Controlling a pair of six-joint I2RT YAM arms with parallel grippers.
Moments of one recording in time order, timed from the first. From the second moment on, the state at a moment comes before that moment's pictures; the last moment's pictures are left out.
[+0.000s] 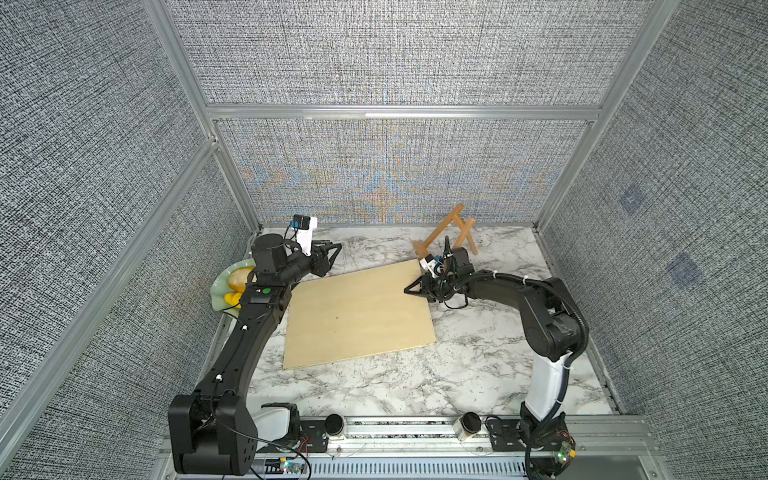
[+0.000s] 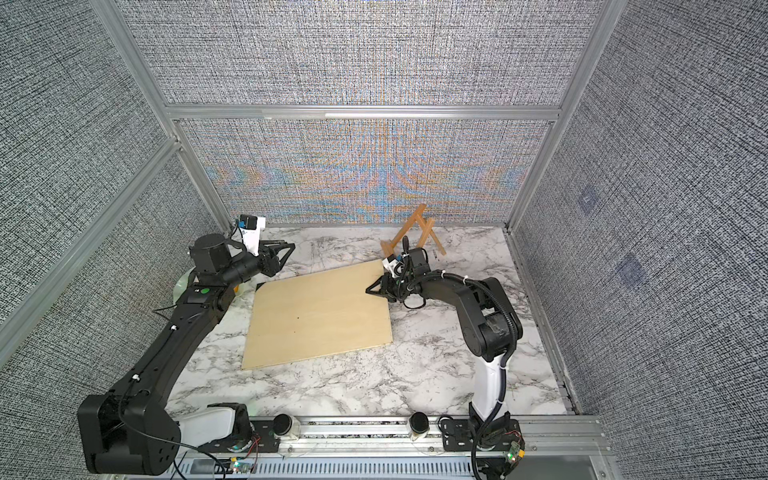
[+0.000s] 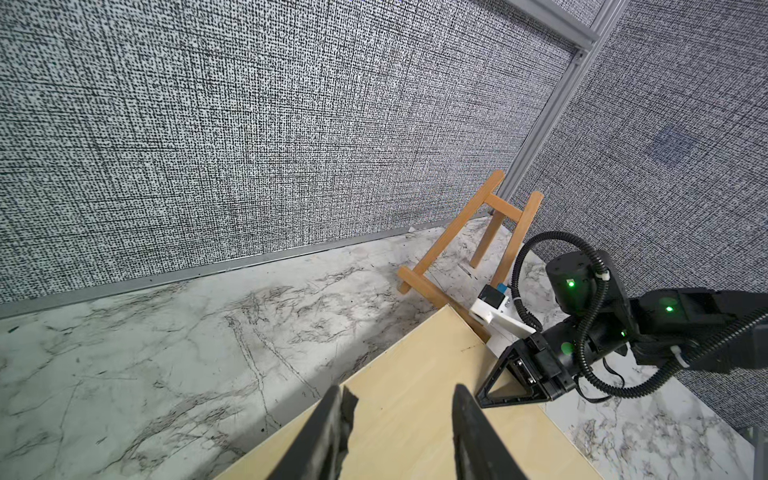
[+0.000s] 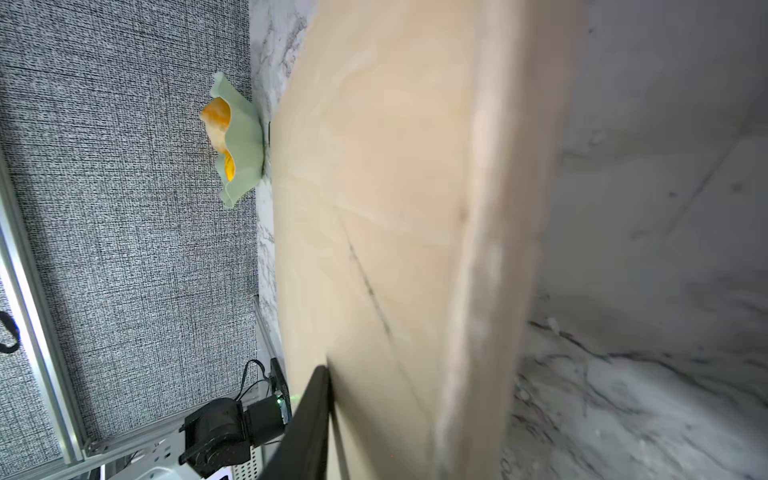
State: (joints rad) left arm -0.08 1.23 0.98 -0.02 0.63 -0.13; right arm 0.38 1.98 1.20 -0.13 -0.77 0.62
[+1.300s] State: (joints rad) left arm -0.08 1.27 0.98 0.03 0.63 -0.15; right arm 0.38 1.71 1.18 -0.45 -0.25 0.27
